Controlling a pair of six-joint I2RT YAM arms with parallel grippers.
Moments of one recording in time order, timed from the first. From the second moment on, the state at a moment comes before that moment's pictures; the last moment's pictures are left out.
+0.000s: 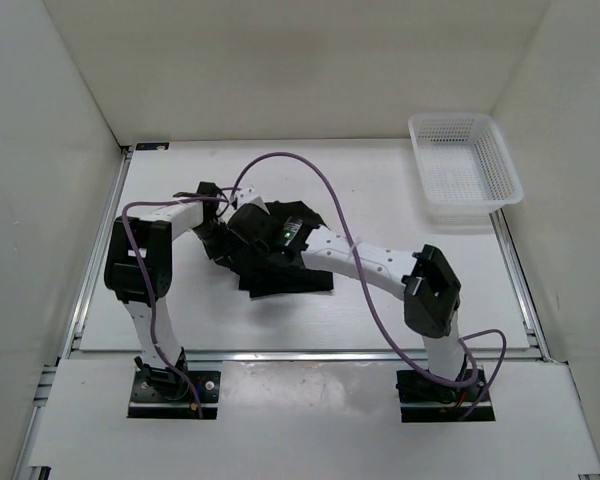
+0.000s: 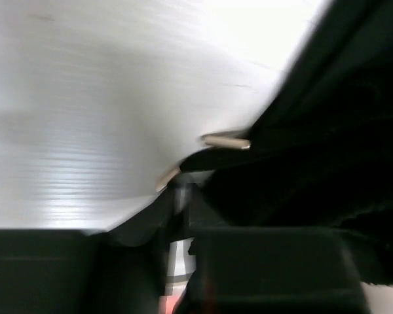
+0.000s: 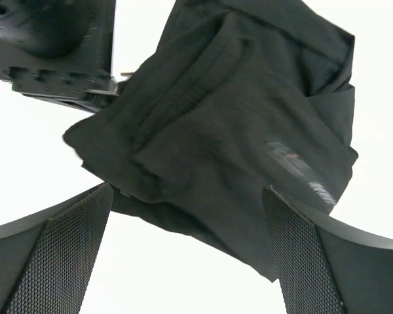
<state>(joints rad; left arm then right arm) -0.18 1.92 1.23 -0.78 0.22 -0.59 1.13 1.97 1.75 -0.66 0.47 0.29</state>
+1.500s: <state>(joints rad) -0.36 2.23 1.94 -1.07 0.02 -0.41 0.41 2.03 1.43 -0.43 -0.38 0.66</state>
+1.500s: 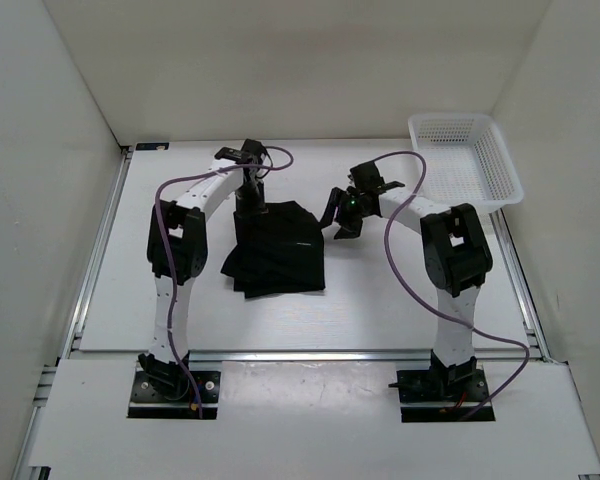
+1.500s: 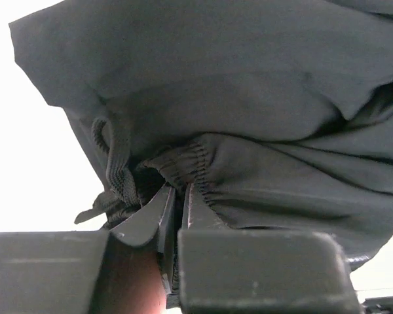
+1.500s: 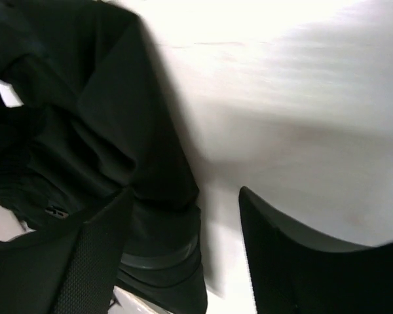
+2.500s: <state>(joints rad) -0.15 2.31 2.02 -1.06 0.01 -0.36 0.48 1.94 1.44 -0.37 -0.24 0.72</state>
